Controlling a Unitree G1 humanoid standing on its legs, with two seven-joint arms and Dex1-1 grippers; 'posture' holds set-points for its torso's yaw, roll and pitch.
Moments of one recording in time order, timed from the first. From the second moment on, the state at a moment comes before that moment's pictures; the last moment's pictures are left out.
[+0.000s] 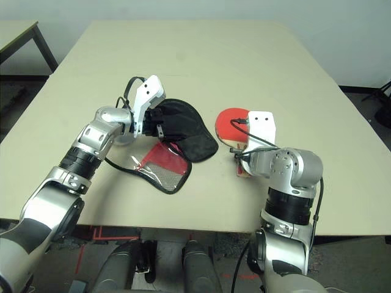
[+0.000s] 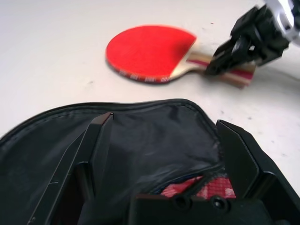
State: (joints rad) left arm -0.98 0.19 -0.22 0.55 -0.08 0.25 -0.96; right arm -0.69 -0.42 -0.33 -0.06 0.42 1.55 -0.29
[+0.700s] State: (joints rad) left arm -0.75 0.44 -0.03 0.10 -0.17 0.60 -0.78; right arm -0.88 -0.34 0.11 -0.04 0.39 1.51 0.12
